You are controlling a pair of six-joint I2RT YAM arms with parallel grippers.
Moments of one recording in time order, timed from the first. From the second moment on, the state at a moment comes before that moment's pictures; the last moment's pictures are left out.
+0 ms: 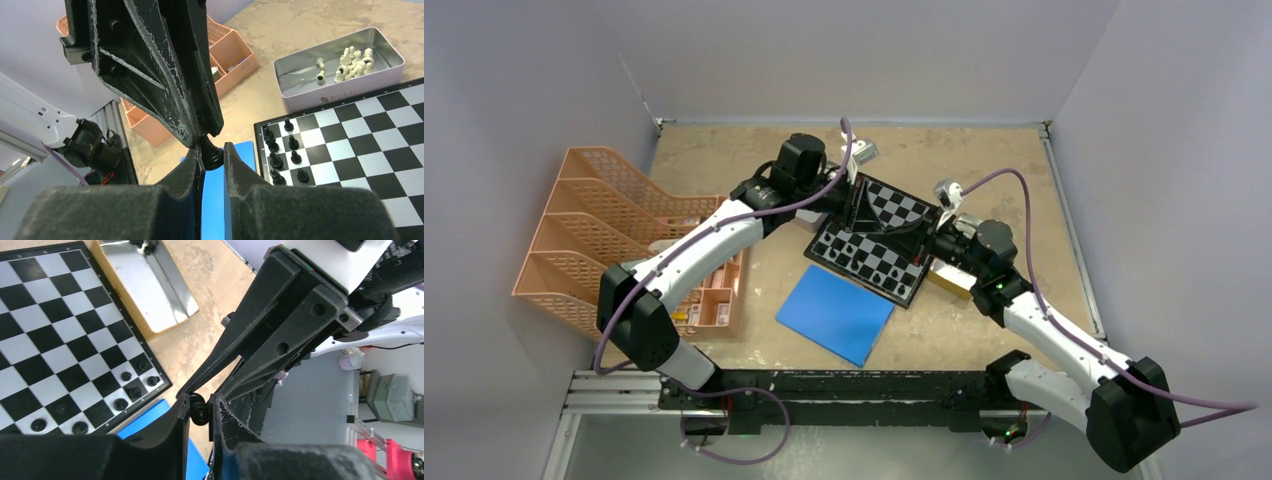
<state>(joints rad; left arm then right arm) -0.65 1.54 1.39 -0.35 0.75 -0.30 0.48 0.99 0.53 0.49 -0.59 0.45</state>
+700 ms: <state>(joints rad) -0.80 1.54 1.40 -0.40 0.33 -0.23 0.49 0.76 0.60 0.07 -0.26 0.43</state>
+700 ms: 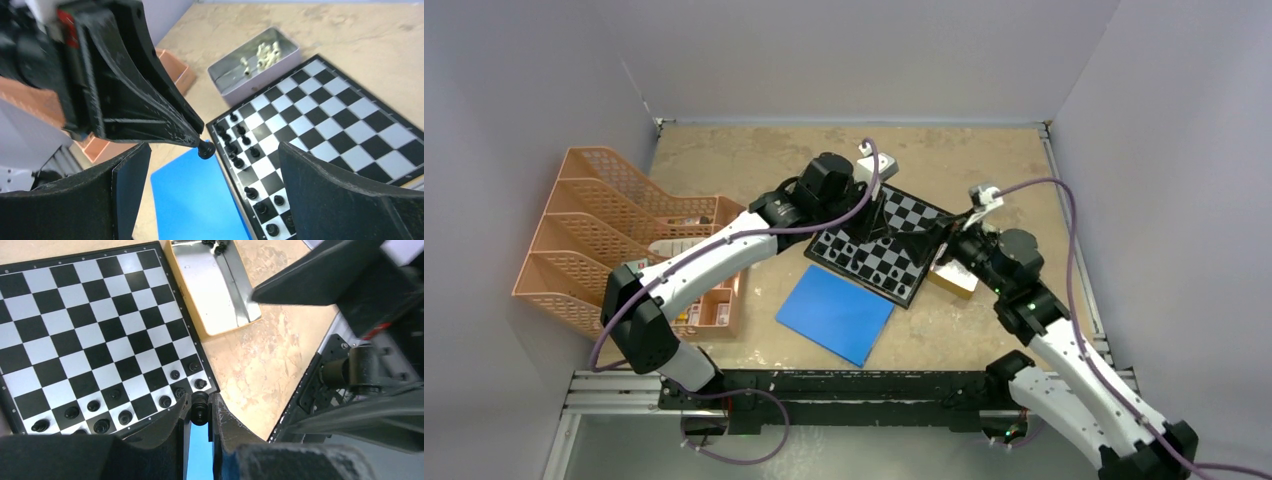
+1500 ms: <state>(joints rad) -0.86 1.71 1.25 -0.34 0.02 -0.29 0.49 0.35 0.67 -0.16 0.08 0.44</state>
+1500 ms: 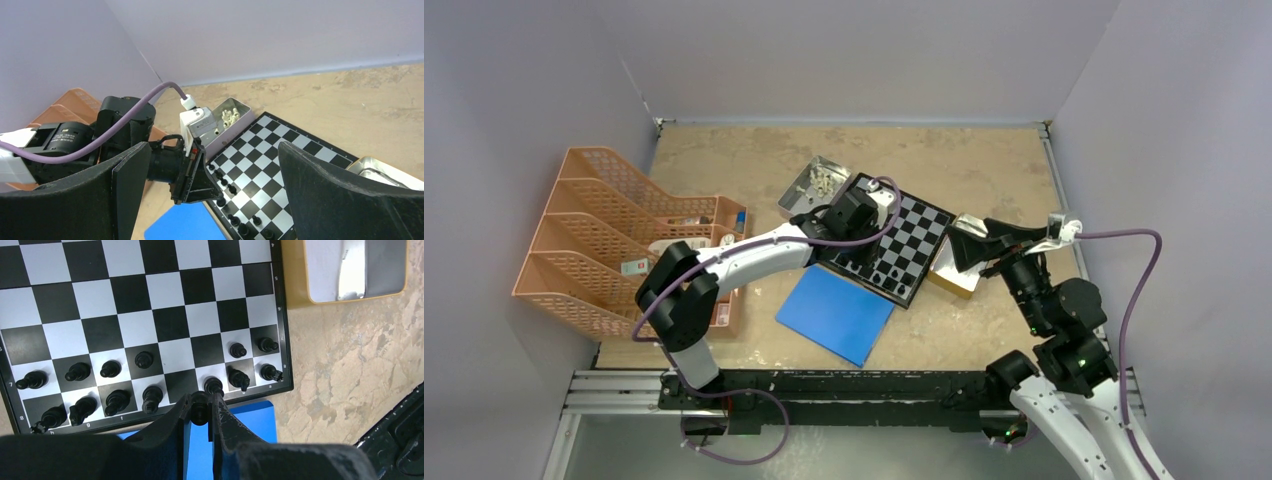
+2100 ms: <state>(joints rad) -0.86 1.76 1.23 -0.31 -0.01 -0.29 0.49 0.36 0.67 -0.19 0.08 0.44</state>
